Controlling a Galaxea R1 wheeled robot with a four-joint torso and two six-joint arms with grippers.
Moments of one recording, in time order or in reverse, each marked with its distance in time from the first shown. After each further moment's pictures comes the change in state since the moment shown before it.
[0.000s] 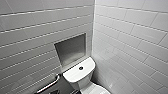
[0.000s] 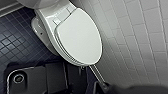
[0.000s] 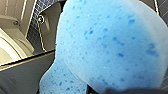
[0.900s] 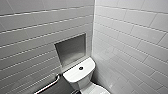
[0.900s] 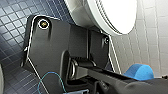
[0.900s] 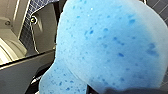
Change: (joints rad) left arm 0.599 0.130 -0.354 0.270 -0.394 0.002; right arm -0.001 0.036 -0.087 0.000 -0.001 0.000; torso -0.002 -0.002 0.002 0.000
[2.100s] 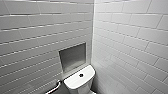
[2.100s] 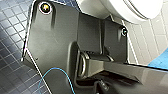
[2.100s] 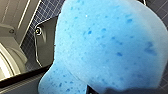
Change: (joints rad) left arm 0.188 0.465 -0.635 0.057 -0.077 0.000; right arm -0.023 0.066 -0.093 -0.002 -0.006 0.000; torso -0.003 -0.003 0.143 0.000
